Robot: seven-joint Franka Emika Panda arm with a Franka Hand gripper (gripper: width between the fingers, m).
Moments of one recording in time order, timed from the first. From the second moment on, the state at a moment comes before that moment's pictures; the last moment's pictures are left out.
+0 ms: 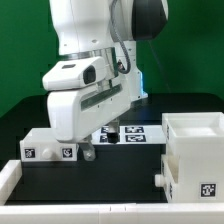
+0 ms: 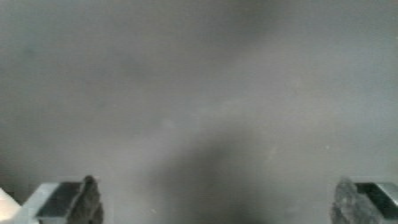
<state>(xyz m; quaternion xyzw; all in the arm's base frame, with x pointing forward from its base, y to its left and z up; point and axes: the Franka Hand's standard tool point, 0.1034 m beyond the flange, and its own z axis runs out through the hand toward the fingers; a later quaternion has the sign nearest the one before) 0.536 -0.082 0.060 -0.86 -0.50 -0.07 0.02</state>
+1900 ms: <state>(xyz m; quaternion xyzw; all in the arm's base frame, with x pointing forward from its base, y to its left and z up) 0.520 -0.153 0.074 -1.00 -0.01 -0.05 0.05</state>
